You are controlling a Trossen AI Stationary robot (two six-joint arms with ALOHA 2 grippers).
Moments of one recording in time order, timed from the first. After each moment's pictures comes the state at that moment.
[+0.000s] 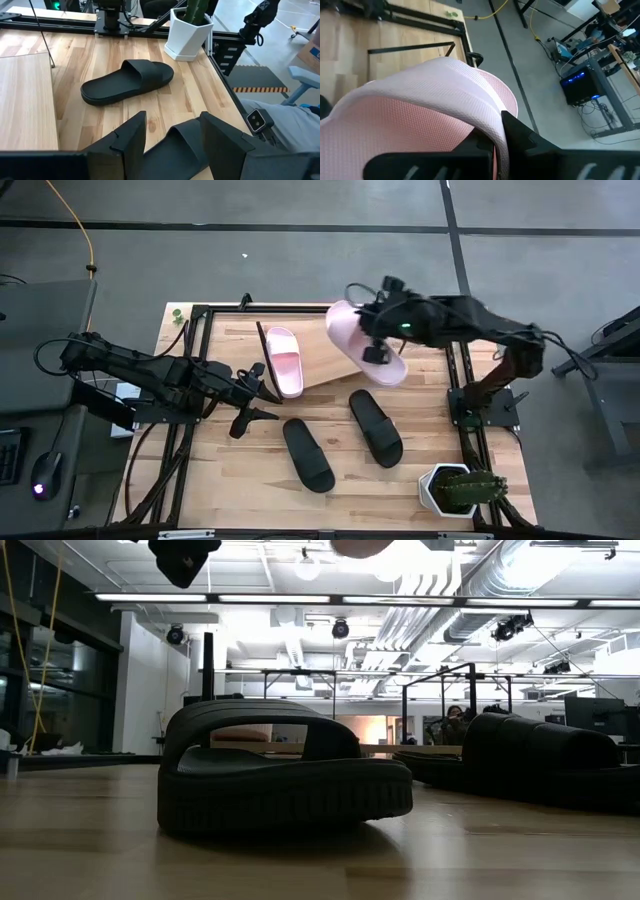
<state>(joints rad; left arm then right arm) -0.10 0.95 0.74 -0.21 0.01 -0.16 0.00 1.57 2.03 -1.11 0.54 -0.25</state>
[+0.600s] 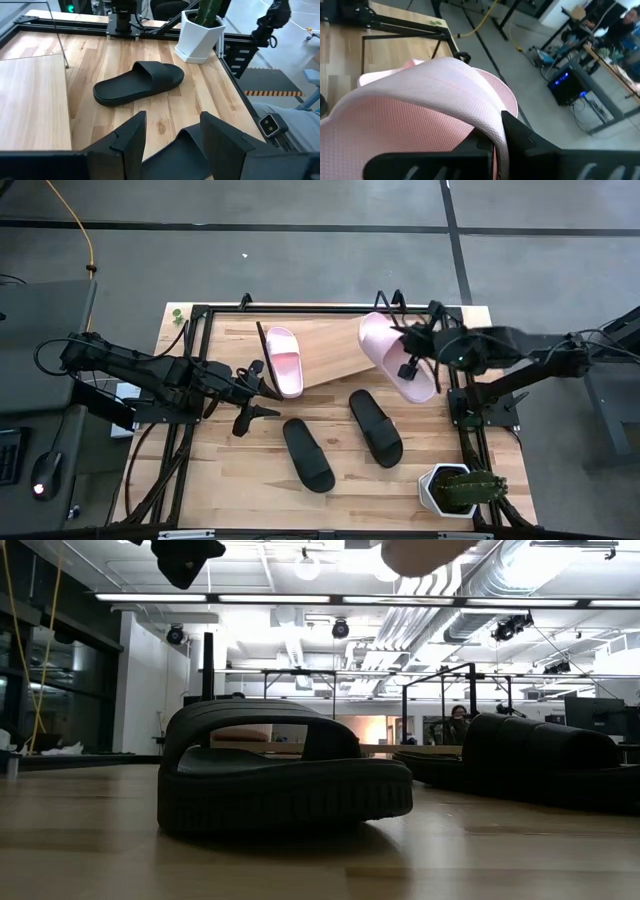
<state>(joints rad) -0.10 0.95 0.74 -0.21 -0.06 -0.16 0.13 1.08 1.32 -0.76 0.74 -0.16</state>
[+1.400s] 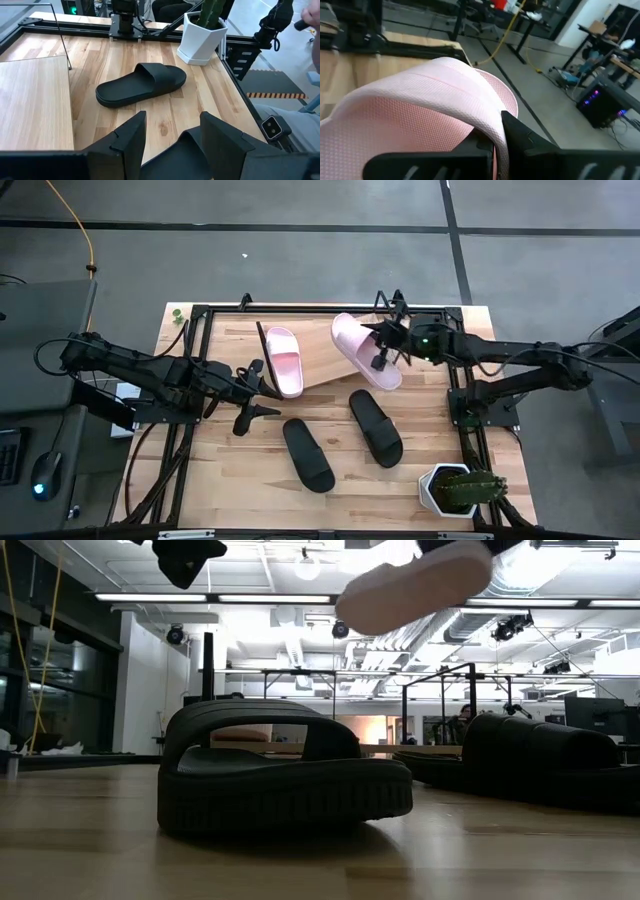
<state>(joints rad) -0.10 0.95 0.74 -0.21 -0.07 -0.16 -0.21 1.12 0.89 -0.04 0.30 -0.29</state>
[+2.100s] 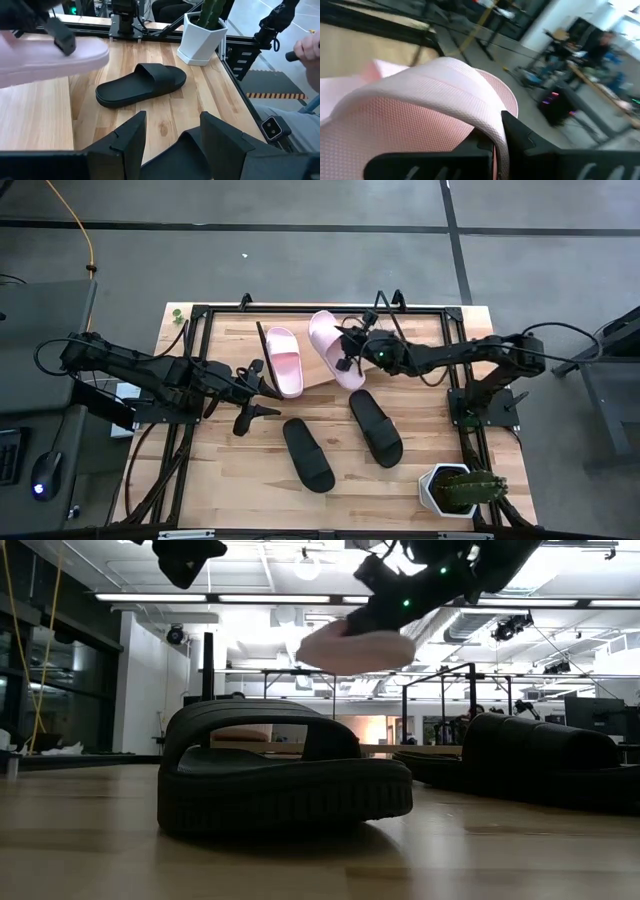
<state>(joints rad) -0.10 0.95 0.74 -0.20 -0.06 -0.16 -0.17 1.54 0.89 0.42 0.54 -0.44</state>
